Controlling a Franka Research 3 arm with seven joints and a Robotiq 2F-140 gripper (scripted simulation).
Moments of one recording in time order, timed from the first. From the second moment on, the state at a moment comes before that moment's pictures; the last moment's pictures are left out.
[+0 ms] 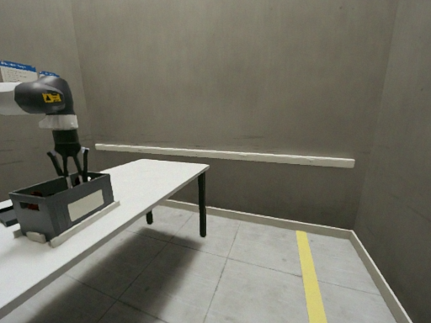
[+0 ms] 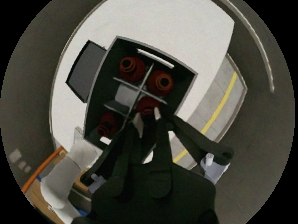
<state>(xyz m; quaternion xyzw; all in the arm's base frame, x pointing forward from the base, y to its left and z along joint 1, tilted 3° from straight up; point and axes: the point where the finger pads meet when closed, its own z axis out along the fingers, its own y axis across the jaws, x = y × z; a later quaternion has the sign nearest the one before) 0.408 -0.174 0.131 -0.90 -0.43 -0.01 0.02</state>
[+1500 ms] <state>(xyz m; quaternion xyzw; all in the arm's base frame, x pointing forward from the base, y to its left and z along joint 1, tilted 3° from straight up) 0.408 -0.174 0.130 -0.90 -0.43 -0.01 0.02</state>
